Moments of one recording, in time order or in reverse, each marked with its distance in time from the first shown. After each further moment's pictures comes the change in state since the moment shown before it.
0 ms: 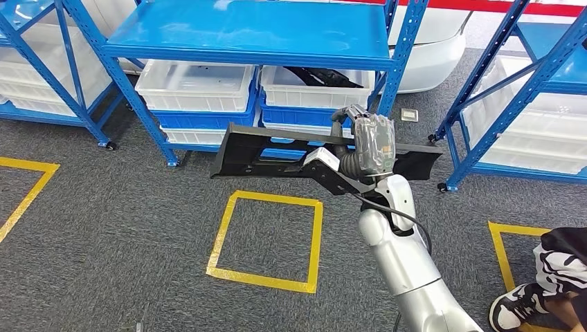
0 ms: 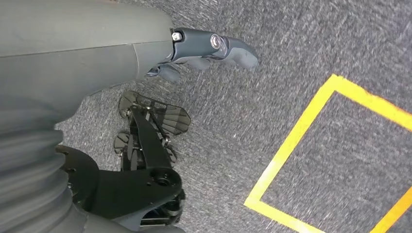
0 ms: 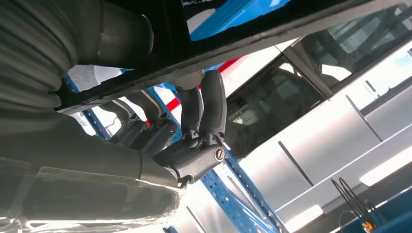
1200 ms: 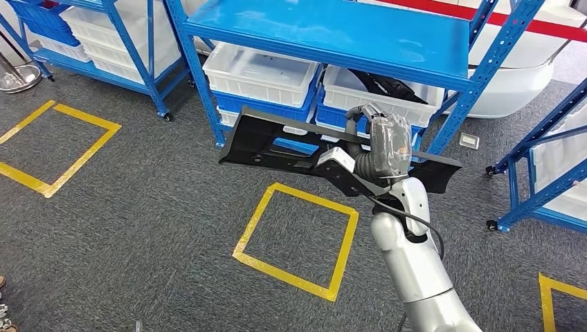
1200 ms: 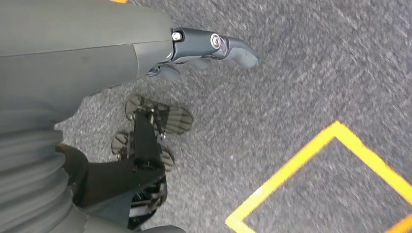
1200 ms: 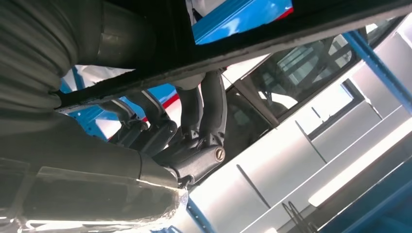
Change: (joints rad) left arm 0.001 0.002 0.006 -0.003 -0.016 -0.005 -0.005; right arm 0.046 -0.022 -0.042 -0.111 0.013 0.047 0.017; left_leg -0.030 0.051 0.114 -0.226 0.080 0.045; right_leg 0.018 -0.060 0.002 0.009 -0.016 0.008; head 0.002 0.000
